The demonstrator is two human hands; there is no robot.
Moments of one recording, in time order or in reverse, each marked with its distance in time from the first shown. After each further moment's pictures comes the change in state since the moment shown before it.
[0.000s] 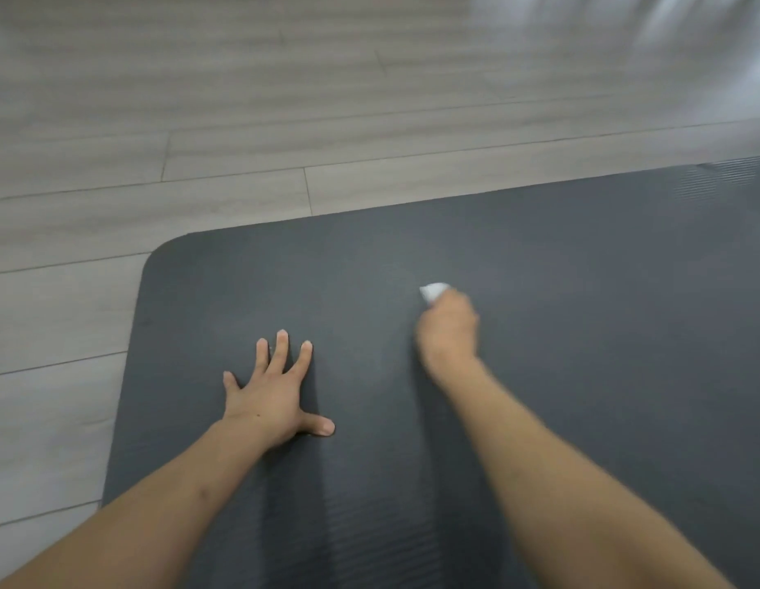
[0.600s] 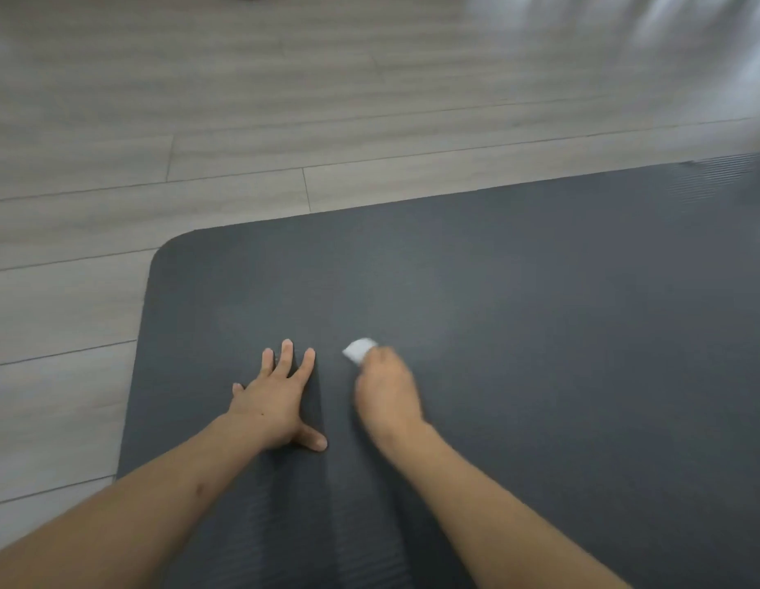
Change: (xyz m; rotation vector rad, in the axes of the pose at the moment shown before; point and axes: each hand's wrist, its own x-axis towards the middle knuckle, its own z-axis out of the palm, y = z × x) left_hand -0.027 0.002 0.008 0.044 -0.075 0.047; right_hand -0.134 -0.026 0.002 -0.009 -0.205 -0.318
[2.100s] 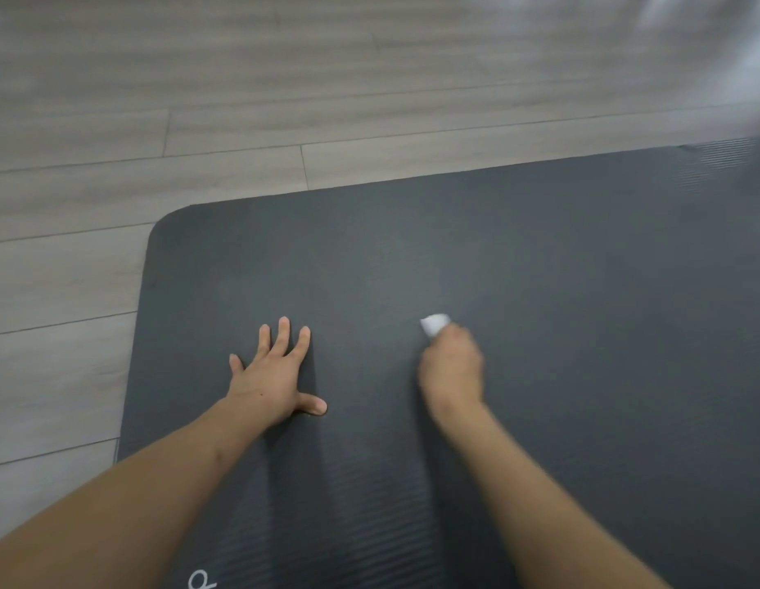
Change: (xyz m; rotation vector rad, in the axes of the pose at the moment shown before) left_hand -0.005 0.000 0.018 -0.037 0.057 -0.008; right_hand -0.012 0.072 -0.023 0.041 0.260 0.285
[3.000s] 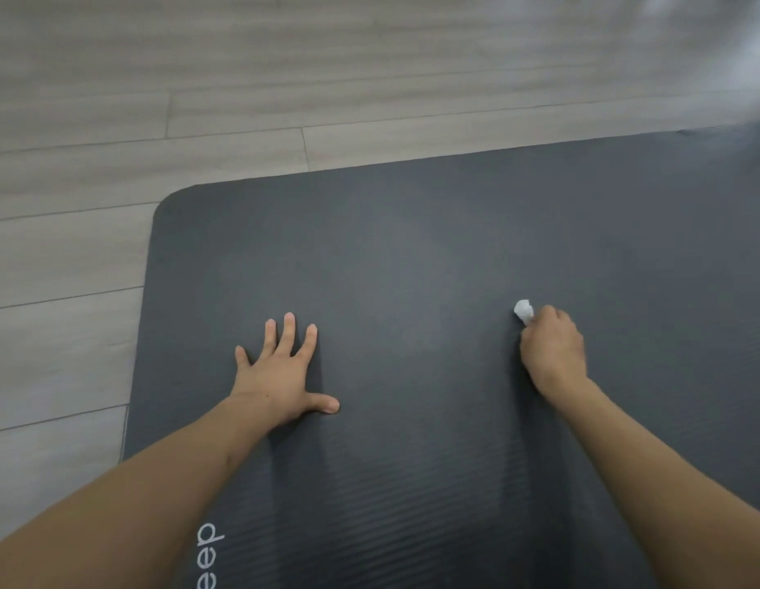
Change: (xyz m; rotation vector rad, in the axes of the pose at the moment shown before) left_hand -0.035 0.007 0.022 0.076 -0.015 0.021; right_hand 0.036 0.113 -0.074 -0.195 -0.025 0.084
